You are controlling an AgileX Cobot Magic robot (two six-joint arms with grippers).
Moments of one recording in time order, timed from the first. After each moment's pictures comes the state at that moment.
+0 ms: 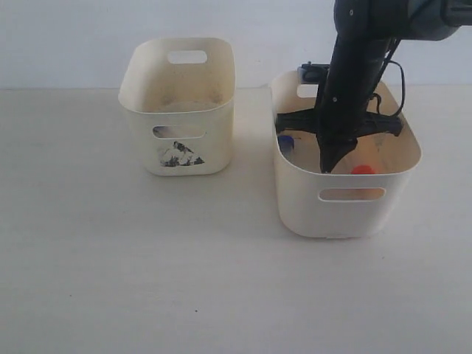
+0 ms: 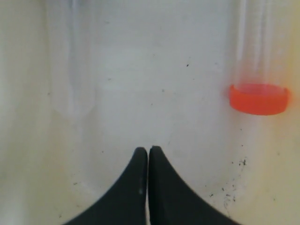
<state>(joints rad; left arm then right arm) -0.04 0.00 0.00 0.11 0.35 -0.03 0.24 2.12 -1.67 0.07 1.15 0.31</state>
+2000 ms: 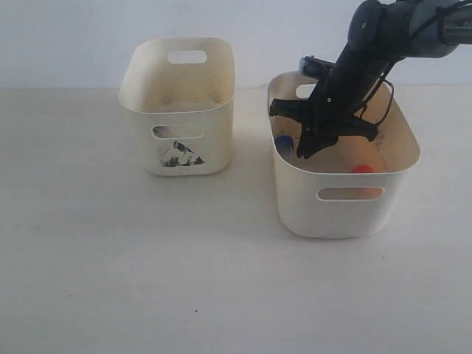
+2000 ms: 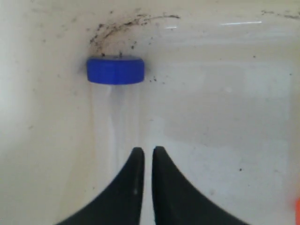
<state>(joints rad) -0.04 0.00 0.00 0.11 0.35 -0.03 0.17 2.23 -1.72 0.32 0.92 0.14</state>
